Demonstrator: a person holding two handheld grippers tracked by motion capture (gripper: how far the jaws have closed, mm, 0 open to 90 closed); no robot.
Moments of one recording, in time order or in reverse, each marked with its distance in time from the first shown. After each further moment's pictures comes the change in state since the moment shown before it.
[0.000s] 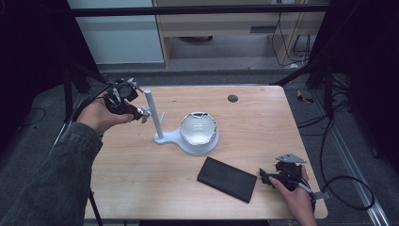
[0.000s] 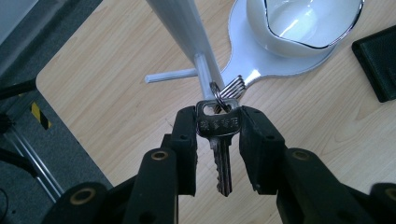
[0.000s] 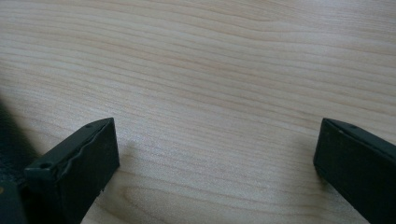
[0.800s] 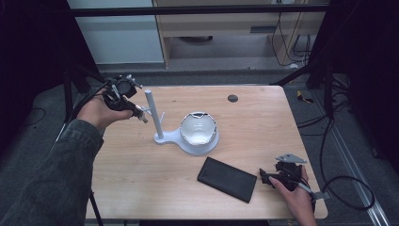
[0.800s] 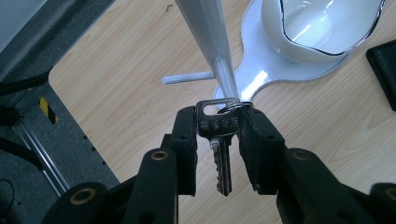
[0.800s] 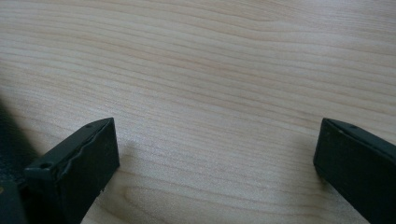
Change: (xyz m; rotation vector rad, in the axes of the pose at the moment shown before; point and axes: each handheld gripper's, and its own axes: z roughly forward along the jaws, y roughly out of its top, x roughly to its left) left arm 0.006 0.006 -0.001 0.000 0.027 -0.025; right arm 0.000 0.000 0.000 0.000 0.000 0.000
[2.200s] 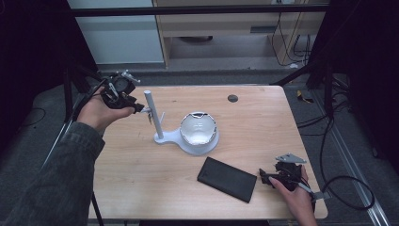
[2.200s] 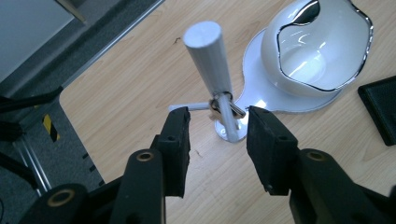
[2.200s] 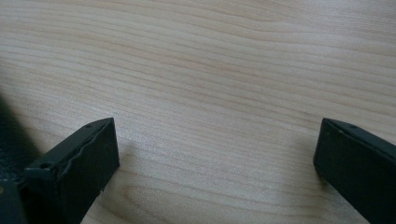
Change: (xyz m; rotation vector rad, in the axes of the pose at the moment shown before) left arm -0.008 -0.006 -0.011 -0.148 0.030 -0.040; right arm 0.000 0.000 0.000 0.001 0.008 -0.010
